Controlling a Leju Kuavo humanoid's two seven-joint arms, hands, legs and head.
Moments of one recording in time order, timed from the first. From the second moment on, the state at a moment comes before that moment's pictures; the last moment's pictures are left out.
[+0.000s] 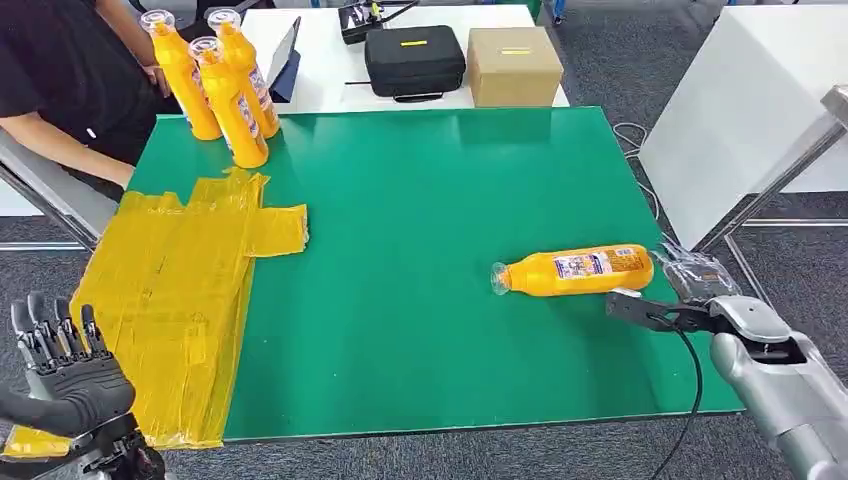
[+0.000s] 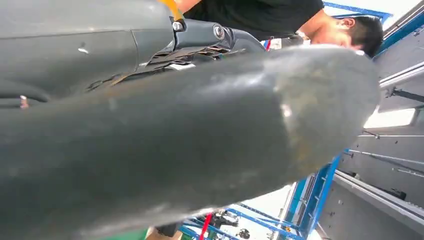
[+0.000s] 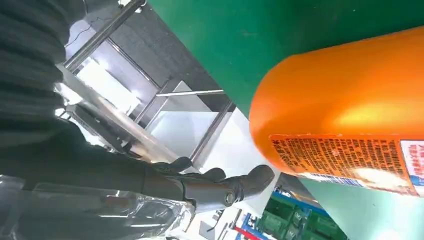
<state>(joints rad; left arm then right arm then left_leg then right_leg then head) 0.07 -0.15 0.08 -1.64 0.40 0.16 -0.58 -0.31 -0.65 0.27 -1.12 0.91 0.13 0.03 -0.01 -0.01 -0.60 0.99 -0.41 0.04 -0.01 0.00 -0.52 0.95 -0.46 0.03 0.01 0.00</state>
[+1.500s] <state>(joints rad) 0.07 -0.17 0.09 -1.64 0.43 0.15 -0.56 -0.68 -0.42 0.47 -0.64 1.00 0.23 -0.05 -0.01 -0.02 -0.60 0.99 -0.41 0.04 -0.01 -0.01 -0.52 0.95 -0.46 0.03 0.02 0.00</state>
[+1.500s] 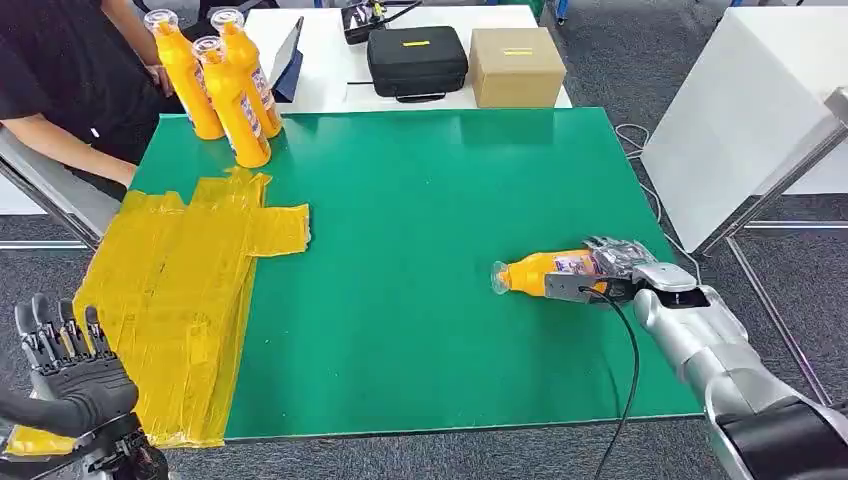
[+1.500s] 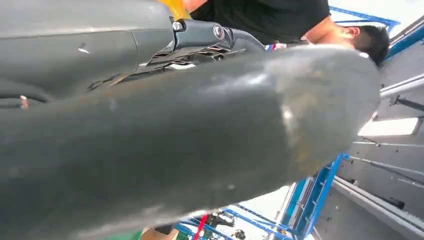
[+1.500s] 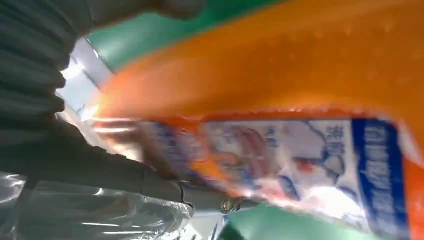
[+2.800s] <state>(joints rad) 0.07 -0.14 0.06 -1.63 0.44 0.07 -0.50 -0.35 -0.34 0.40 -1.20 0.46 -0.02 -0.13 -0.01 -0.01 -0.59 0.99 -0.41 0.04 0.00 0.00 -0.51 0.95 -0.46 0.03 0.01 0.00</state>
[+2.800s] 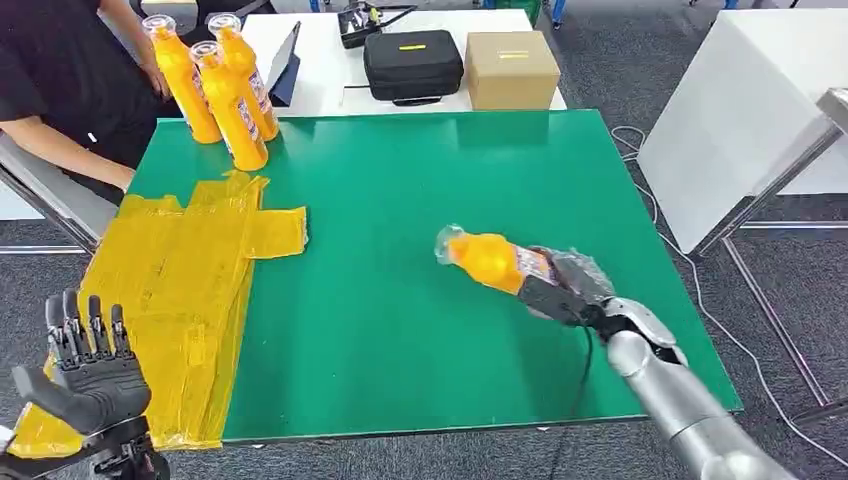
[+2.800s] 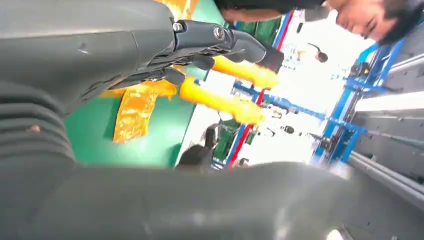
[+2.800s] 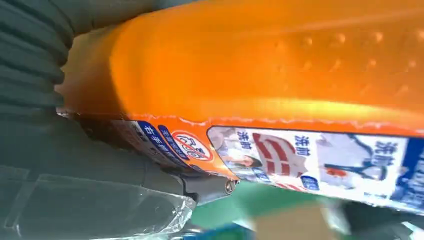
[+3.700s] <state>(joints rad) -0.17 -0.21 -0.17 -1.46 0.40 0.04 -0.38 -0.69 0.27 0.59 -0.88 0.60 -0.31 0.06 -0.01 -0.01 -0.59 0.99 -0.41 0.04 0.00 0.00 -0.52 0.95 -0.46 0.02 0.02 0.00</state>
